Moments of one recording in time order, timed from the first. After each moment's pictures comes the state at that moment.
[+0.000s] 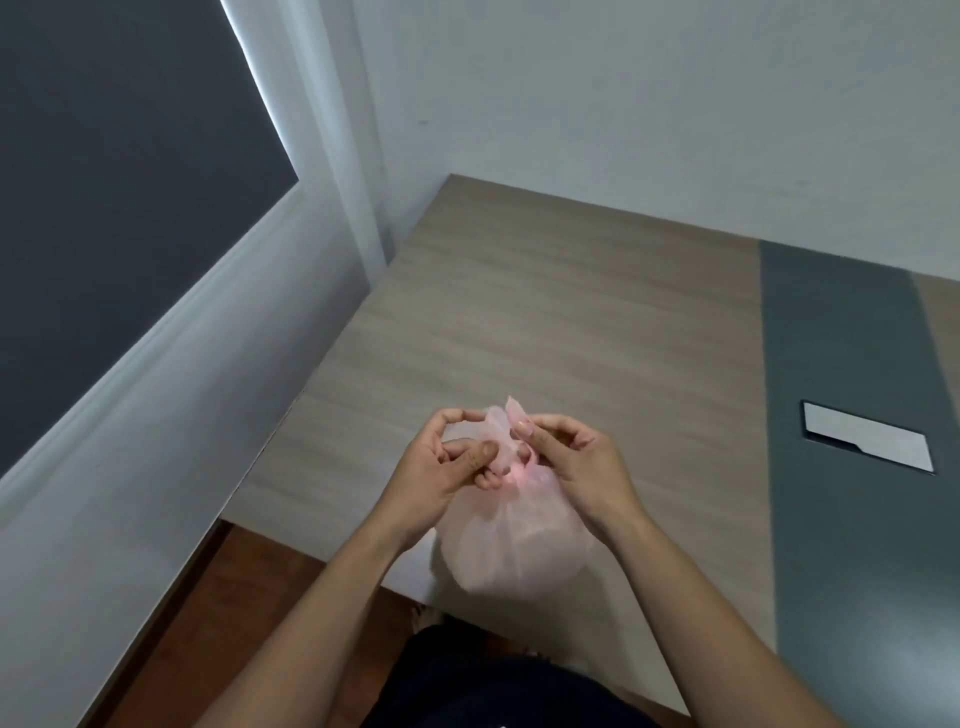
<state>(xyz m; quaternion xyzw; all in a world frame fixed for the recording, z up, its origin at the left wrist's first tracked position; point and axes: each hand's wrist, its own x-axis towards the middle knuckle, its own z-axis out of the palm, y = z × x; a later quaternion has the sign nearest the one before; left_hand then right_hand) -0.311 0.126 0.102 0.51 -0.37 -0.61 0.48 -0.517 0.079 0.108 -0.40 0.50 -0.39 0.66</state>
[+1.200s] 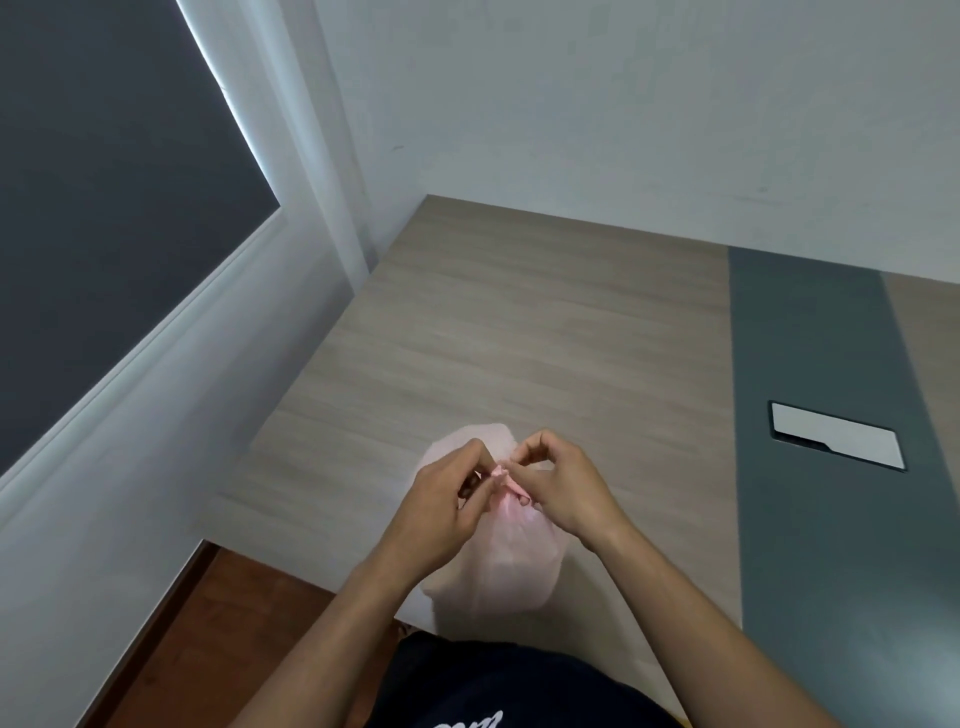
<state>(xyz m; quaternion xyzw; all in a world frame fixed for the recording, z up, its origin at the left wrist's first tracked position) -0.395 0.140 0.101 0.56 -0.68 -0.30 0.35 -0.588 0.080 0.103 -0.58 0.56 -0.25 0.54</state>
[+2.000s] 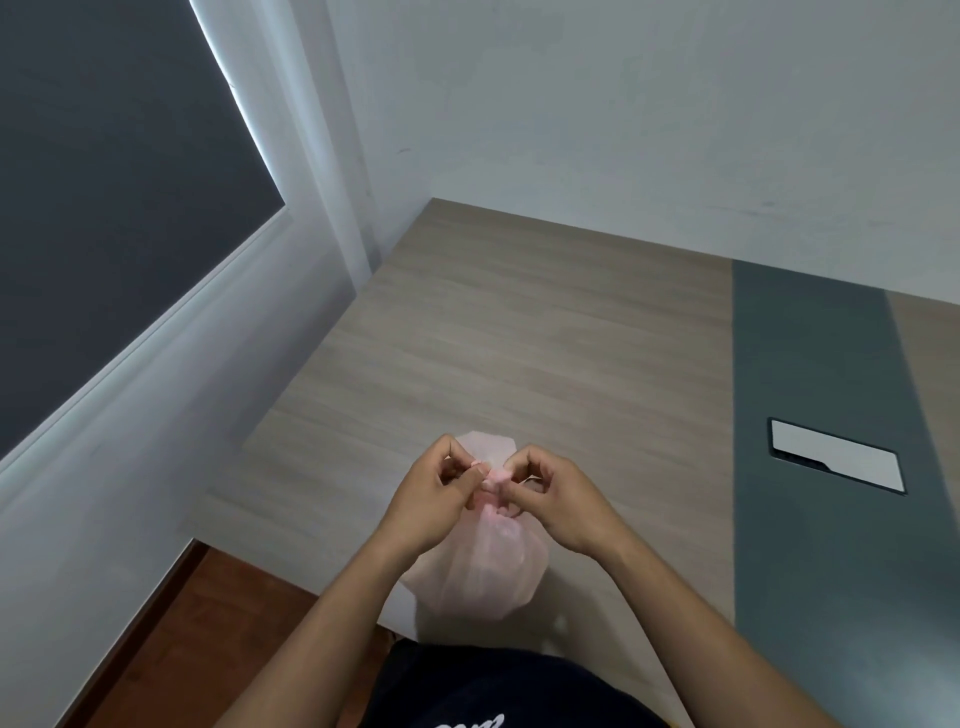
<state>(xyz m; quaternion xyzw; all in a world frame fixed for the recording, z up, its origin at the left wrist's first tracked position) -0.402 0.117 0.096 0.66 -0.45 -0.47 0.37 -0.607 0.067 0.084 -0.63 0.46 -0.23 0.58</state>
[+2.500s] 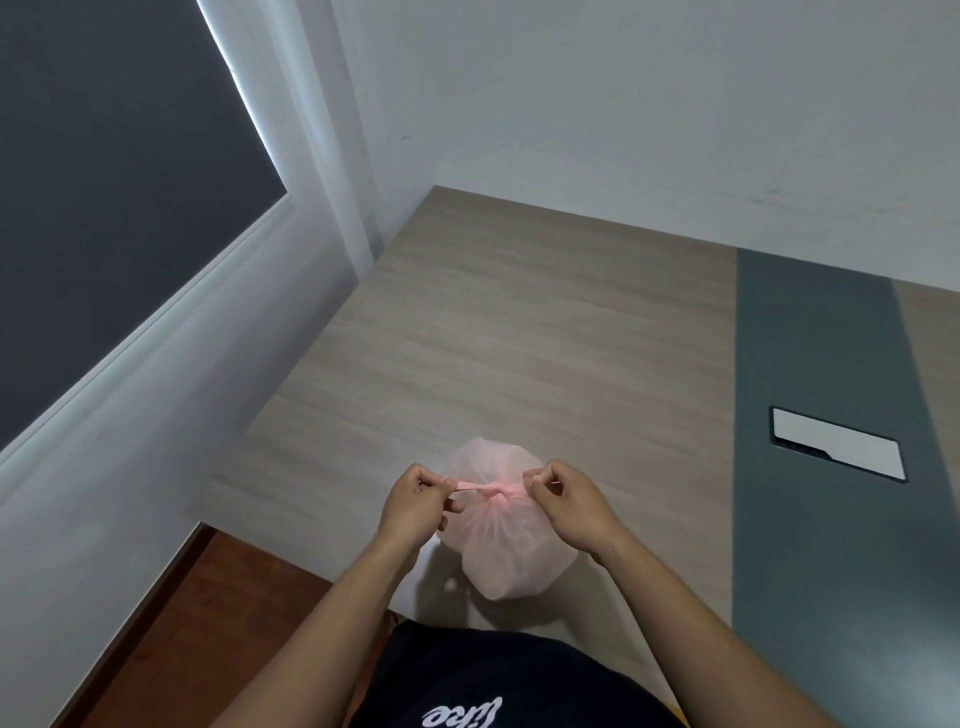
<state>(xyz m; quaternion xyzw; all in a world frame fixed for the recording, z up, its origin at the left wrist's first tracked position) -0.393 0.129 0.021 0.75 -0.25 -0.49 0.37 -0.624 0.075 0.031 -0.60 0.59 -0.18 0.51</state>
